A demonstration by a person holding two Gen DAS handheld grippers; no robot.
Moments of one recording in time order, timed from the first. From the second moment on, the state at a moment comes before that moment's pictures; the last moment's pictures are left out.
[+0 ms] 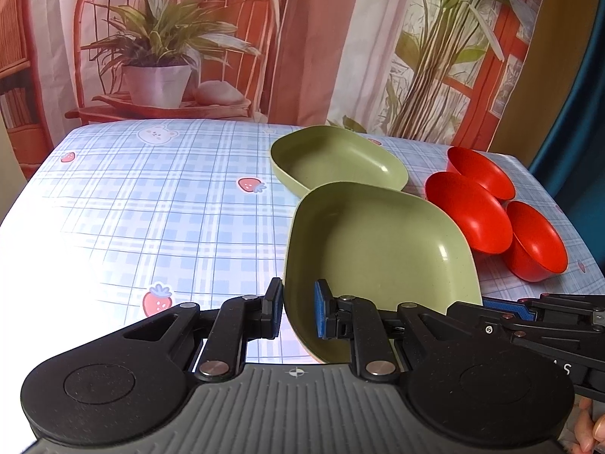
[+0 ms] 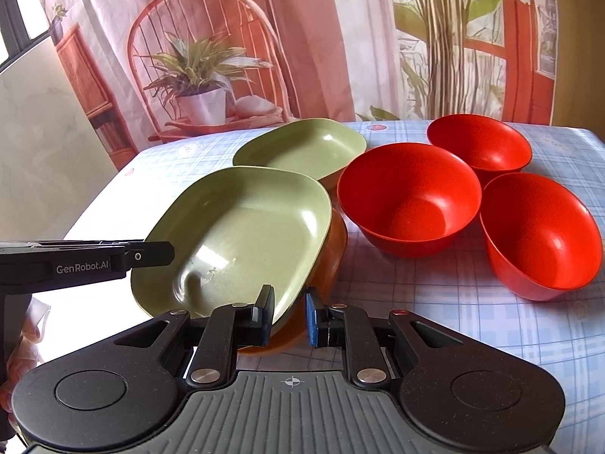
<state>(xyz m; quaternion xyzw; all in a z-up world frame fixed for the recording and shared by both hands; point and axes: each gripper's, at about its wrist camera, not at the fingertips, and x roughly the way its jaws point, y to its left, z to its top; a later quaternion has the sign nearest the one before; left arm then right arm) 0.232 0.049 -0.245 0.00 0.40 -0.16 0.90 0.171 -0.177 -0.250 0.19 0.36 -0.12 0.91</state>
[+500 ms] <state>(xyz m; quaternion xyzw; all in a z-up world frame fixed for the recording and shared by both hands) 0.236 0.041 -0.252 0.01 0.41 -0.16 0.90 0.172 -0.182 -0.250 0.19 0.36 -0.13 0.91</state>
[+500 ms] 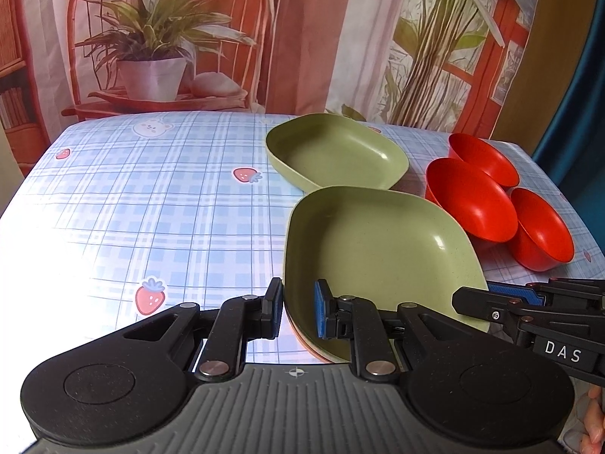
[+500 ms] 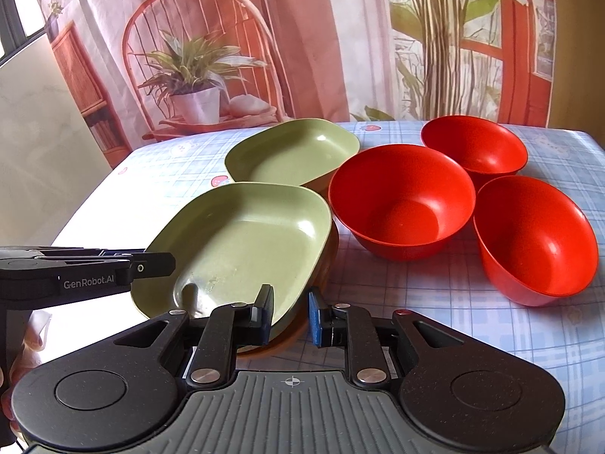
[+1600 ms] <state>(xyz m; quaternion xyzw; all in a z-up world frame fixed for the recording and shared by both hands) 0.232 0.046 -0.246 0.01 0.40 -0.15 0.90 0.167 -0.179 -0.243 0.12 0.34 -0.13 0.92</state>
